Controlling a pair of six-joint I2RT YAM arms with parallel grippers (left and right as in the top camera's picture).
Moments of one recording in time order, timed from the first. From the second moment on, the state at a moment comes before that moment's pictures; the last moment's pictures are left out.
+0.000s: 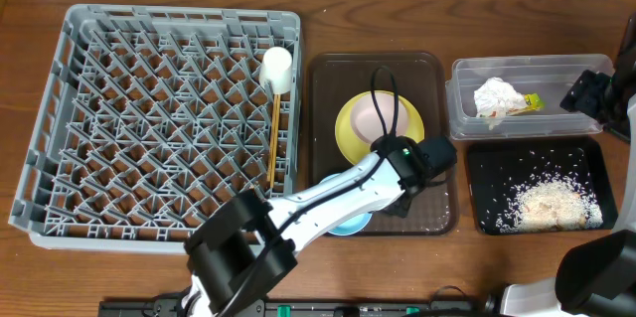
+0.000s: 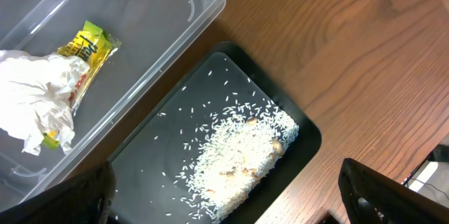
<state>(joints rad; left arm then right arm) -1.02 1.96 1.50 -1.08 -0.10 -0.66 -0.34 1.66 1.61 -1.26 0.31 0.36</state>
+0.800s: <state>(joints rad) -1.04 2.00 1.44 -1.08 -0.11 -0.79 -0.34 1.66 1.61 -1.26 0.31 0.36</state>
